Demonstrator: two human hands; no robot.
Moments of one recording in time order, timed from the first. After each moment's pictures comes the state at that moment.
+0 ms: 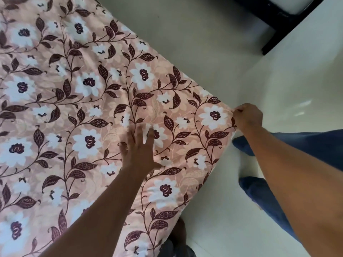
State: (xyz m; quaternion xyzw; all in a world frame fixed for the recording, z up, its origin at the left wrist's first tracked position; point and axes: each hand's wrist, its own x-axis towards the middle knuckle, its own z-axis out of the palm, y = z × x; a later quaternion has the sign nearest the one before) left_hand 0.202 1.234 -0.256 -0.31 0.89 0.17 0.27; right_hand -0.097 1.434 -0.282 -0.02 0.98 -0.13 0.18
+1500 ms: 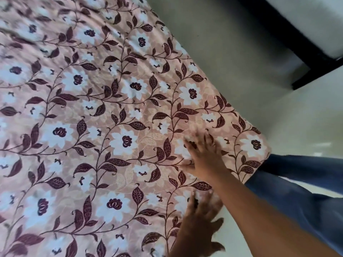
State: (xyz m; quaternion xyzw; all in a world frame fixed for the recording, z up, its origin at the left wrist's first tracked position) left_hand 0.264 1.392 -0.287 -0.01 0.95 0.24 0.22; right_hand 0.080 1.329 -0.277 -0.51 0.80 0.12 0.28
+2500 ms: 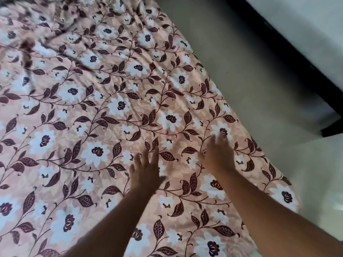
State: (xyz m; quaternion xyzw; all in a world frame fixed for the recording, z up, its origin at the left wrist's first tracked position) left_hand 0.285 1.101 -0.249 -0.50 0.82 0.21 0.18; right_hand 0.057 1.176 -0.244 -0.41 0.89 0.06 0.20
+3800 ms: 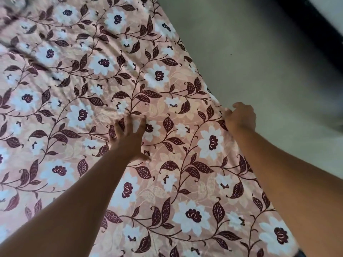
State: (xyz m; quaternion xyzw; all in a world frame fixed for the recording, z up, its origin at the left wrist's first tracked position) left_hand 0.151 0.972 -0.273 -0.48 0.79 0.23 0.30; right_hand -0.170 1.082 -0.306 -0.24 0.95 -0.11 0.18
